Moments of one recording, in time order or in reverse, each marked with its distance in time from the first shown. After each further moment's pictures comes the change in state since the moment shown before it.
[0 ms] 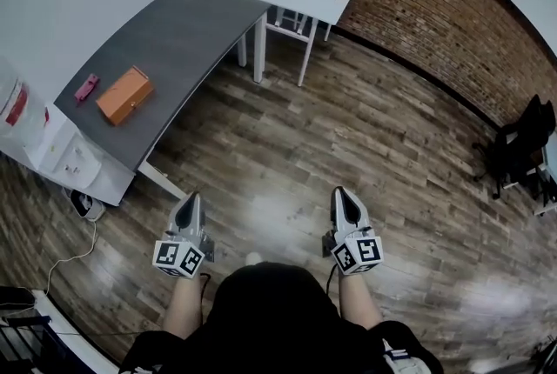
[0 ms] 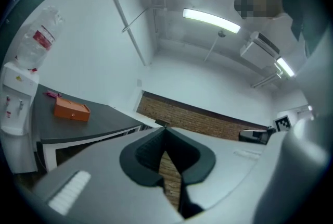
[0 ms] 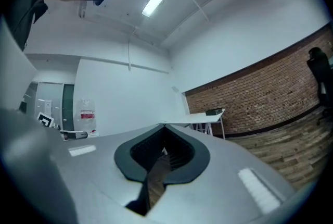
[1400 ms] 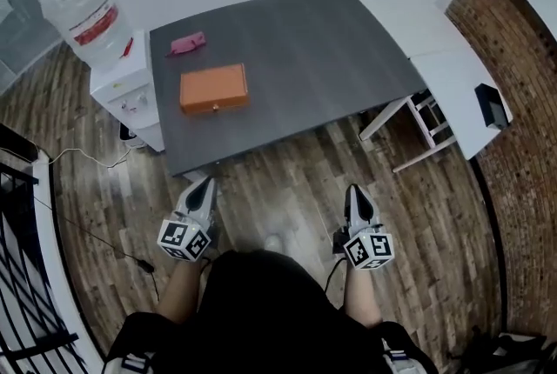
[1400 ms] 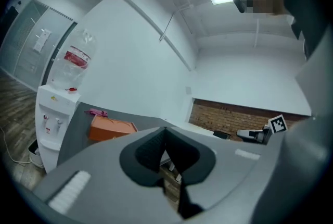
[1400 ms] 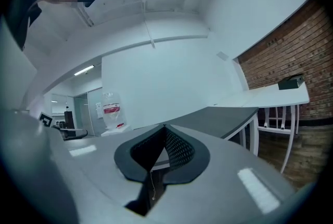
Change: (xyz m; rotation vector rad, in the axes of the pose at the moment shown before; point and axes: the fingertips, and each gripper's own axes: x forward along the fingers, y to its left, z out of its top) left arm 0.114 0.178 0.052 0.015 -0.109 0.592; right arm 0.425 0.039 -0.036 0.044 0.237 0.619
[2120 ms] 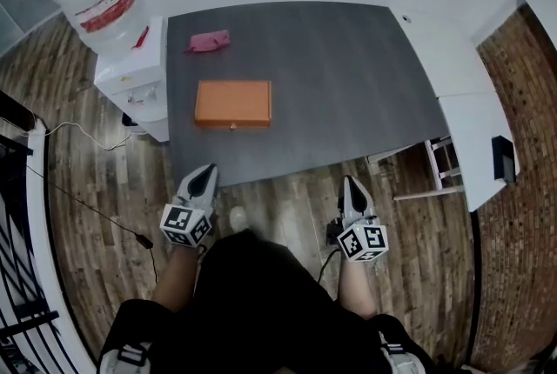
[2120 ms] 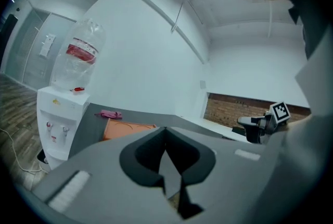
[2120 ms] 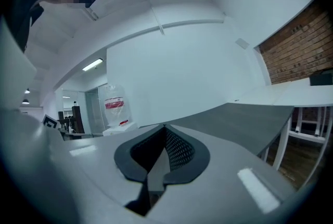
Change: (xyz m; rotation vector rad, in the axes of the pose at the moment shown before) left arm 0.078 0.095 0.004 0.016 0.053 0.126; right arm 0.163 0.023 0.009 -0.037 0.080 0.142
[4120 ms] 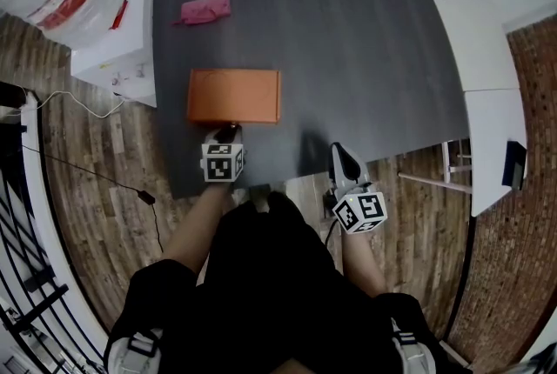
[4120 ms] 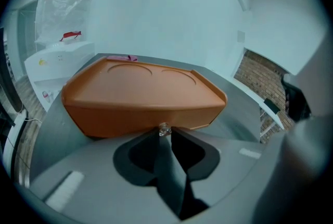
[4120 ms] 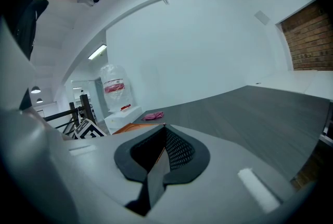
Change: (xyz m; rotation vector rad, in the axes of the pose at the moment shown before) left arm 0.155 0.079 -0.129 -0.076 0.590 0.256; right arm 0.131 0.002 -0.029 -0.015 0.222 0.128
